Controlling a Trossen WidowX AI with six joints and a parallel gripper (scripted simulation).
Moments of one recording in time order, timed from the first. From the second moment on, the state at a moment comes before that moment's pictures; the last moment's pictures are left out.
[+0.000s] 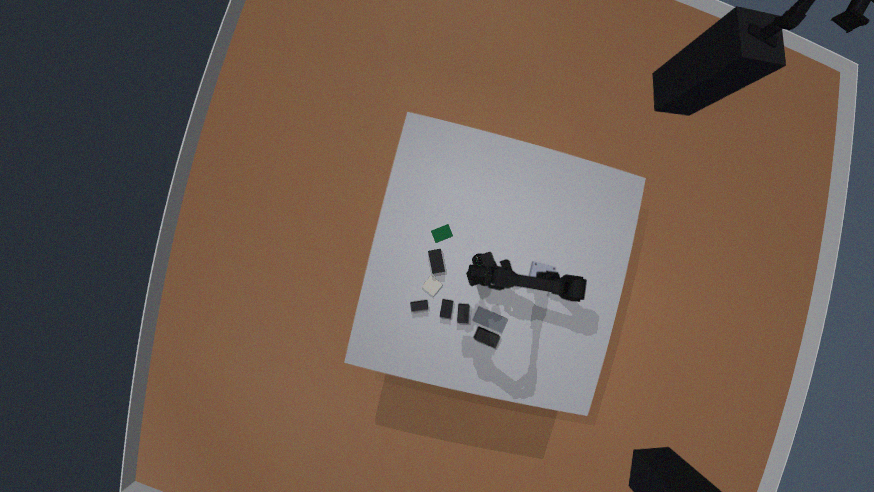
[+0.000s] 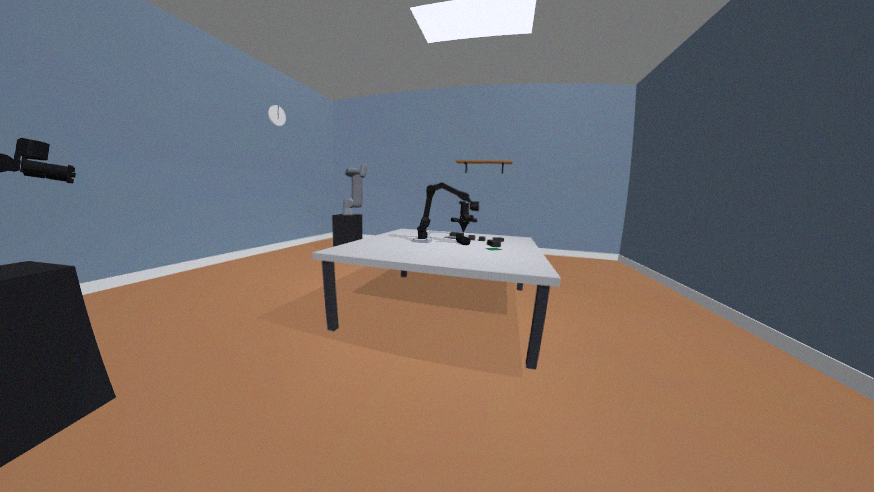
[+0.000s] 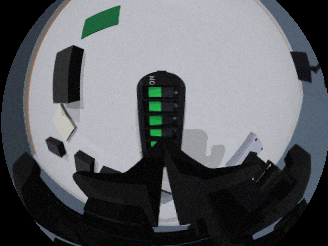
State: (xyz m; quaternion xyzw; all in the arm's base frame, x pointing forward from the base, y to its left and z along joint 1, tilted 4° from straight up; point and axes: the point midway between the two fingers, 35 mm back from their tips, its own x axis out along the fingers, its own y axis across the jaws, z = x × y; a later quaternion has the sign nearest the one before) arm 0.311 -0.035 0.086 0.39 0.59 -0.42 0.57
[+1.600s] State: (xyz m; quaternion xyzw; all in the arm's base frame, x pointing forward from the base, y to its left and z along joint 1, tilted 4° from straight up) arm 0.260 -0.054 0.017 0.45 0.54 -0.37 0.61
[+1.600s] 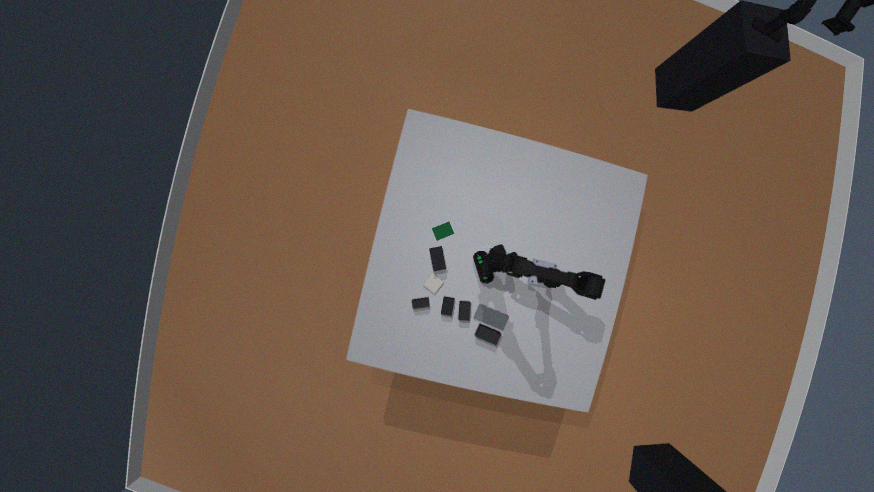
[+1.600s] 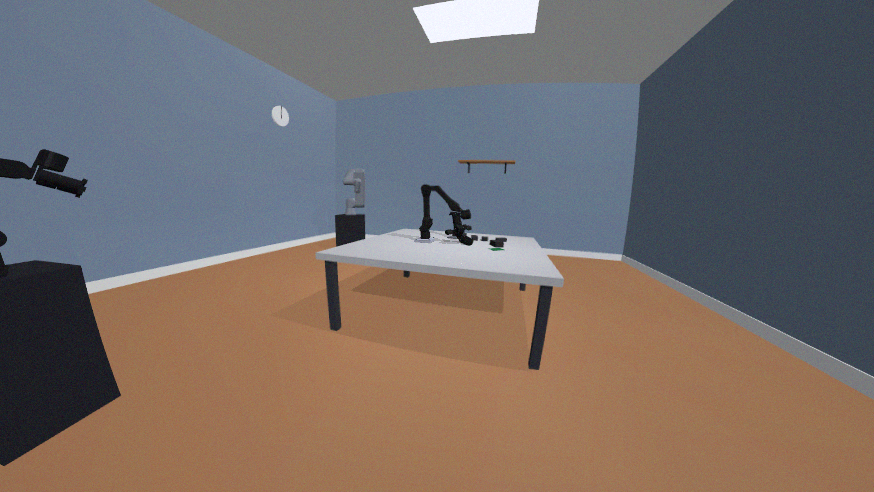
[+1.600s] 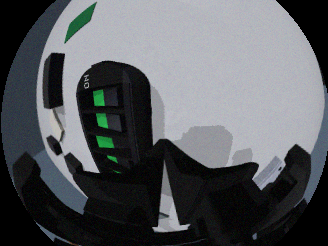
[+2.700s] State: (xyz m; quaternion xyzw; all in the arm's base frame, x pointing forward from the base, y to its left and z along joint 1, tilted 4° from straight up) arm 0.266 -0.051 0.009 0.45 0.54 -0.37 0.60
